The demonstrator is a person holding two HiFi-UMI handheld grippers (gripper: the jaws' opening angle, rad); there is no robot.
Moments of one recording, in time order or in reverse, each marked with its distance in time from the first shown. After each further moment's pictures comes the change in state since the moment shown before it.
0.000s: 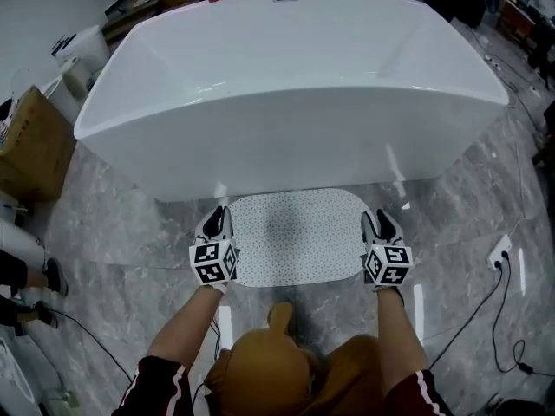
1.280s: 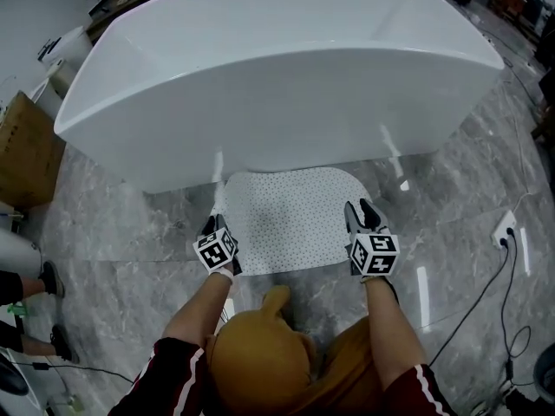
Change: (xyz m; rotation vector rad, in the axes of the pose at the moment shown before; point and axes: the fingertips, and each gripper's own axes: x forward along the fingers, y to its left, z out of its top) left arm 0.028 0.023 -0.166 -0.189 0.258 0.217; right arm 0.006 0.010 -0.063 0.061 0.026 0.035
